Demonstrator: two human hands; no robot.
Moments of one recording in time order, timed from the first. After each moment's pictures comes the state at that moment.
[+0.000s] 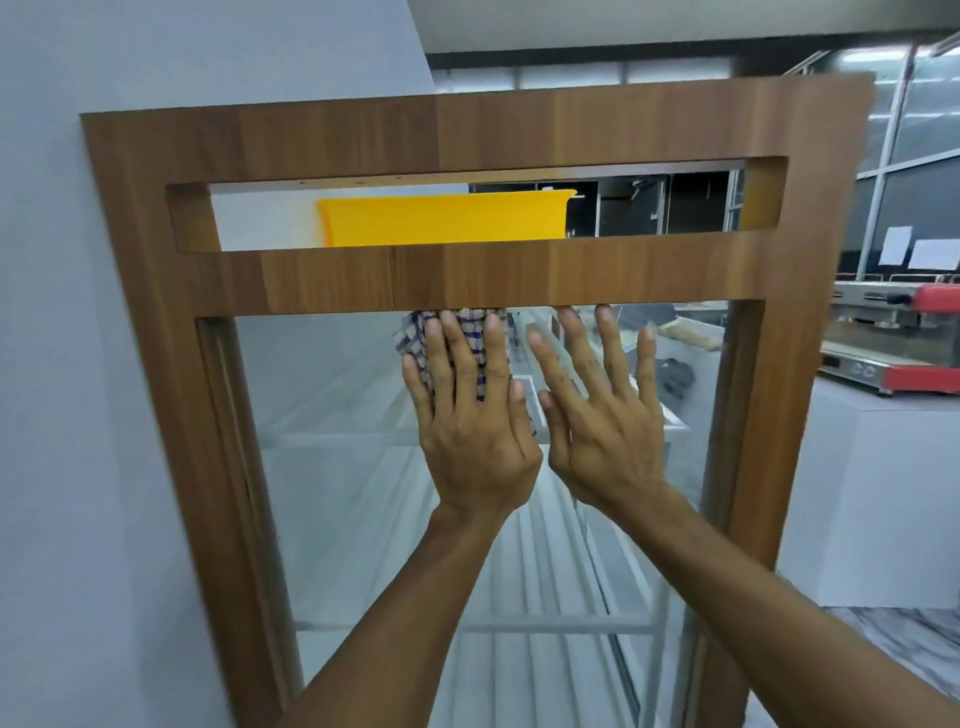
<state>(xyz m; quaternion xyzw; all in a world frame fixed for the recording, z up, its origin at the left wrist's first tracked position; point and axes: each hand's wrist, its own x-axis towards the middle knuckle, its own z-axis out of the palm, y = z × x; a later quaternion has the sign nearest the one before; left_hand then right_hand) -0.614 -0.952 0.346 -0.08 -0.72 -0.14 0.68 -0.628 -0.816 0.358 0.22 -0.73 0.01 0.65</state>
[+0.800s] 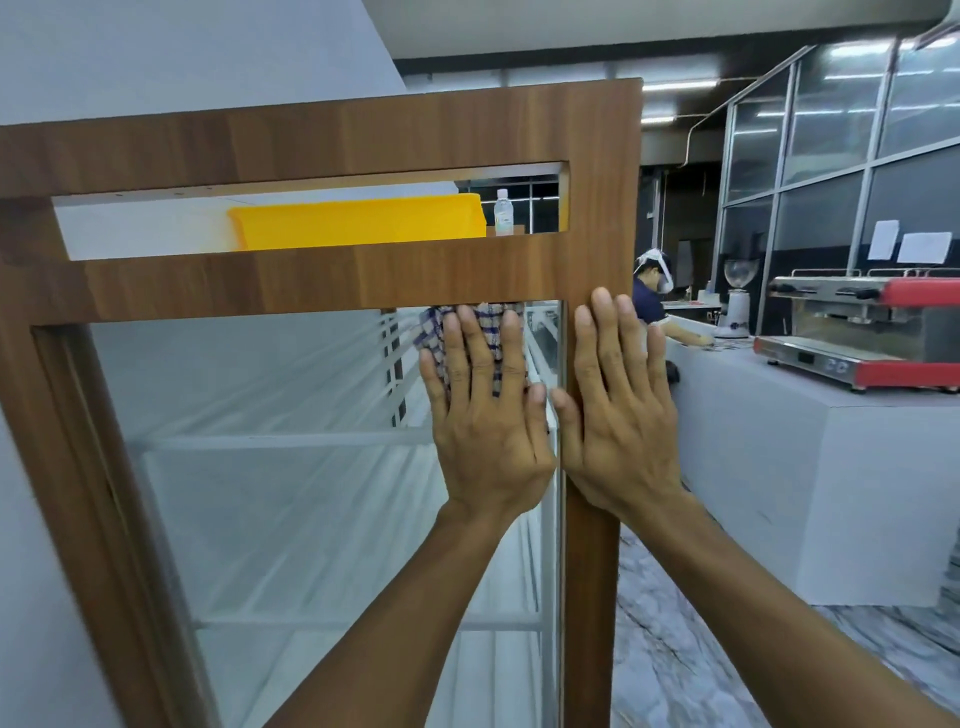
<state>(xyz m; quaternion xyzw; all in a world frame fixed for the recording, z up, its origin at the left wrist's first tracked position) -0.616 -0.799 0.349 -0.10 -0.74 -0.13 0.65 -0.618 -0.668 0.361 0.23 -0.71 0.10 0.66</state>
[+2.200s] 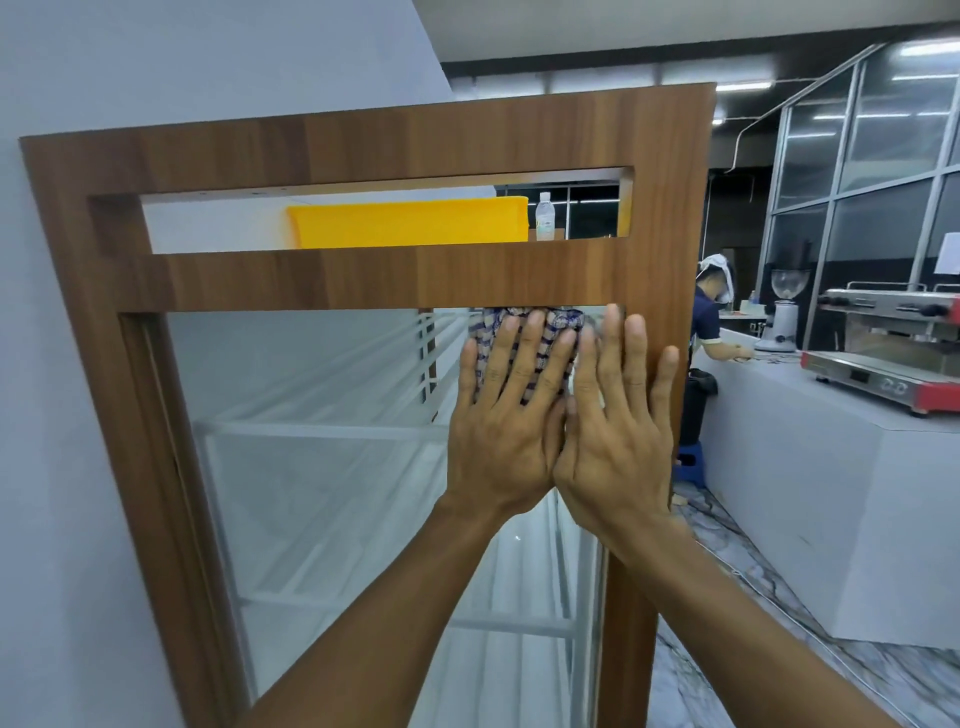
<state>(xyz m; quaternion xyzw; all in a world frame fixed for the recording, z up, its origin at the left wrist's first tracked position) -0.615 -0.844 0.350 -0.18 -0.75 -0.04 0.64 -0.608 -0.721 0.351 0.18 -0.73 0.12 0.65</state>
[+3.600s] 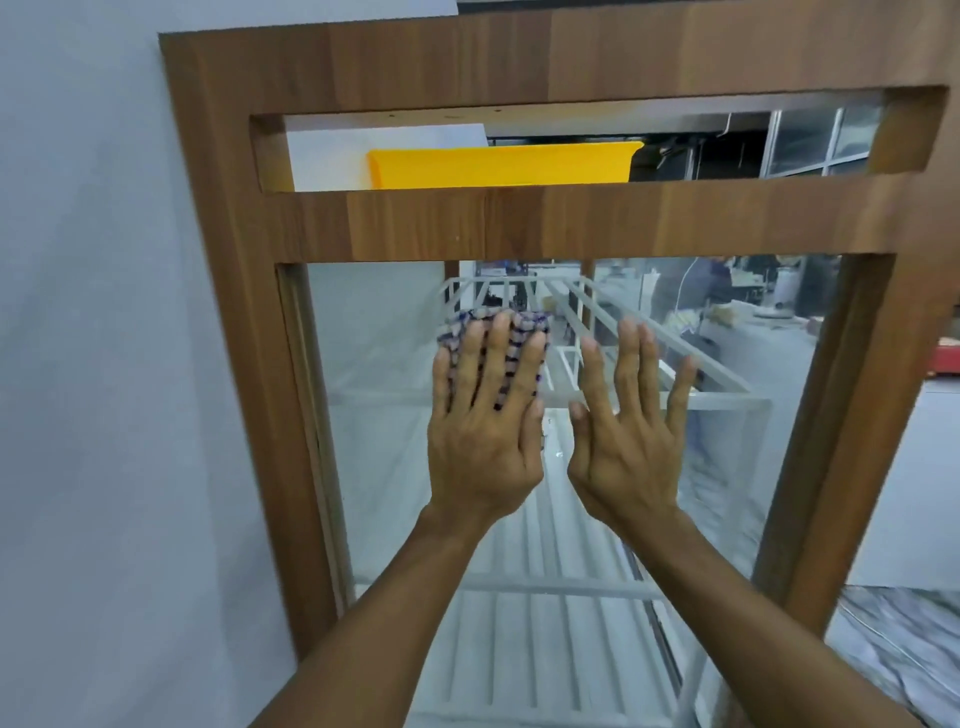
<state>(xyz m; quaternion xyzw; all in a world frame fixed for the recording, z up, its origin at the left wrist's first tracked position) -0.603 -1.028 0.307 -0.16 -0.74 -0.08 0.64 -0.620 -0.875 0.303 0.18 -0.74 0.09 0.64</state>
